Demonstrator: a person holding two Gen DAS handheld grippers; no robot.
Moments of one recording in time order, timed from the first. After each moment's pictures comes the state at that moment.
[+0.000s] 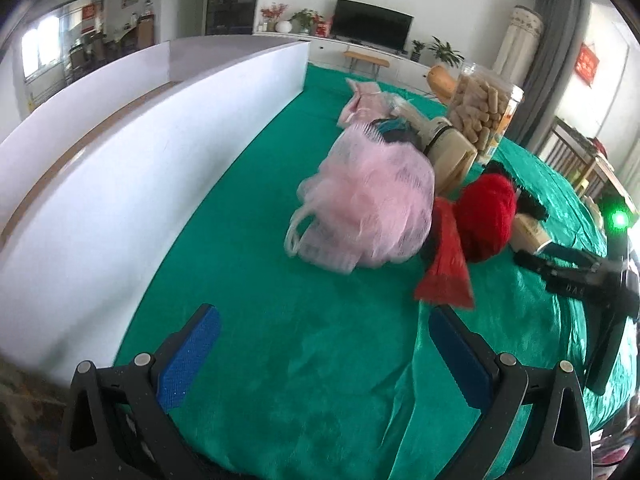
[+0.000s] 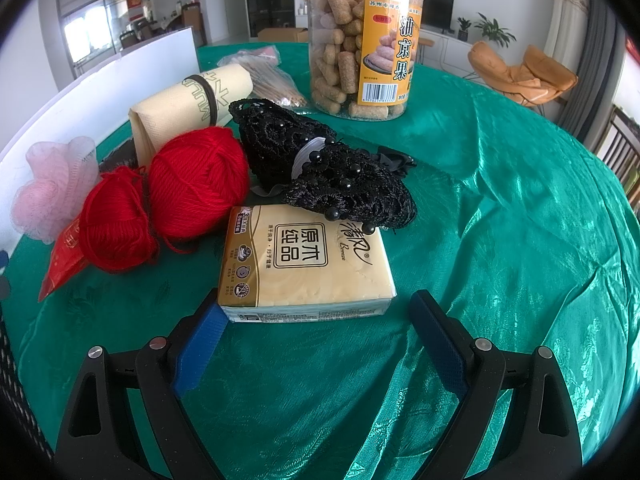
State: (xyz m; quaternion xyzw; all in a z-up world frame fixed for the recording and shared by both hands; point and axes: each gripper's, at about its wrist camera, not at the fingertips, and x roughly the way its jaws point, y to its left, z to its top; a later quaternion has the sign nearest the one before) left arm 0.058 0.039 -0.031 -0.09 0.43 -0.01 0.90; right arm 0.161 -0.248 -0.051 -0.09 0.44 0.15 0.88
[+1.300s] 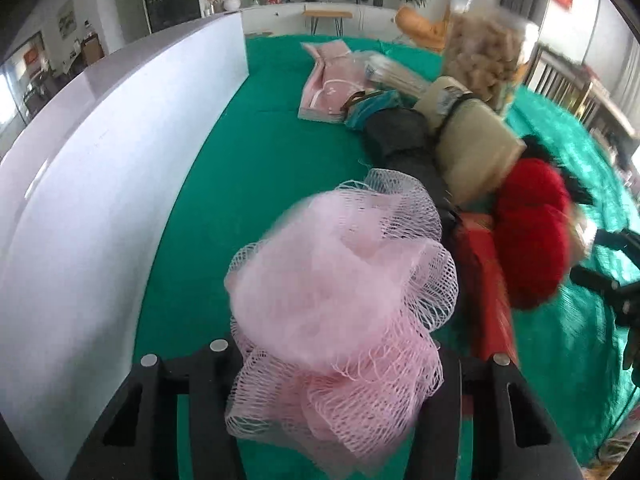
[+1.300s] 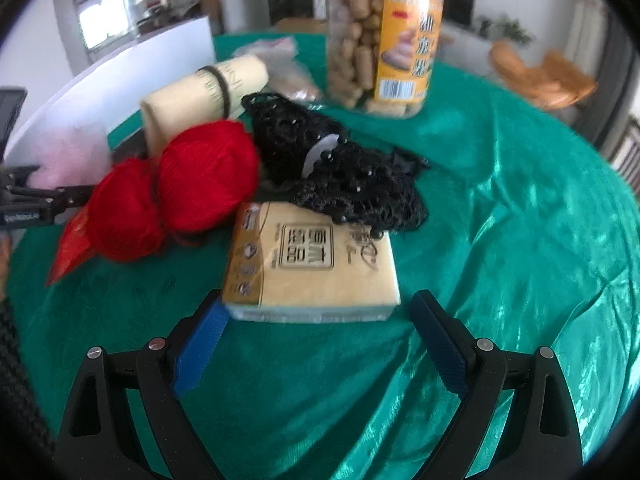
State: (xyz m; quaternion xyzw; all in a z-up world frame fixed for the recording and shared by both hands) left arm 0.148 0.022 -0.049 0.00 0.49 -0.05 0.87; right arm 0.169 -0.263 -0.041 -0.06 0.48 0.19 0.86
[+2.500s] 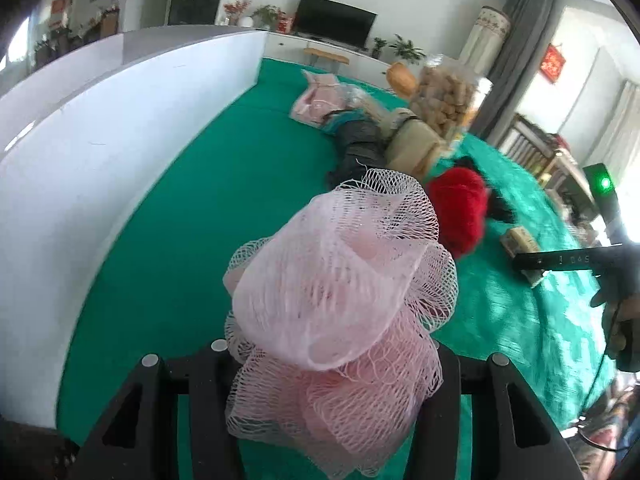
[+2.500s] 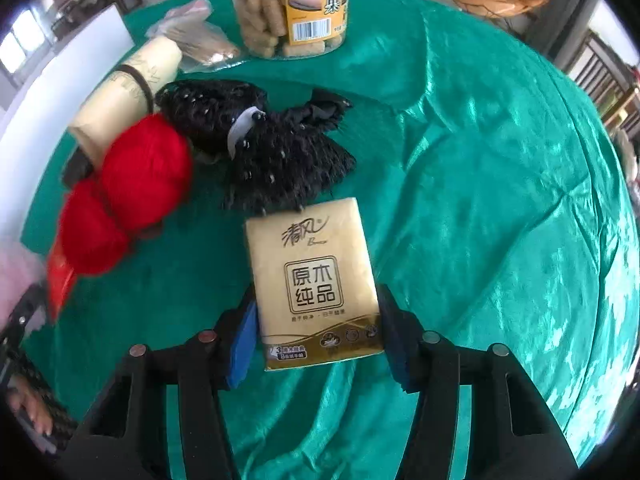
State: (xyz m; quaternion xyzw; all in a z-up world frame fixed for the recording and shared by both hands) left arm 0.060 0.031 -0.044 -0.12 0.42 -0.10 0.90; right arm 0.165 -0.281 -0.021 -0.03 0.58 0.07 0.81
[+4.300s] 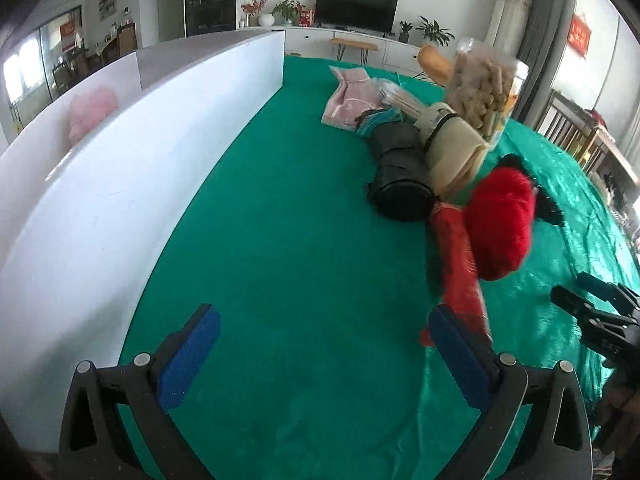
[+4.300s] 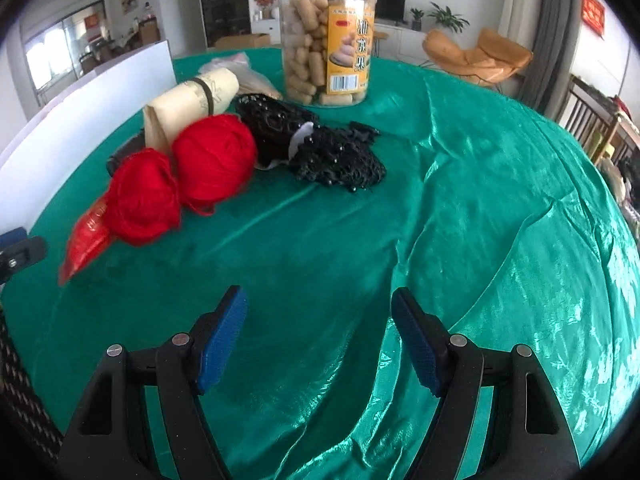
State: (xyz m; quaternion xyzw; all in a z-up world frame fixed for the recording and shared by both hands) left arm 0.097 0.025 -0.041 -0.05 0.45 -0.01 0.89; right arm 0.119 -0.241 -0.046 -0.05 0.44 0.08 0.89
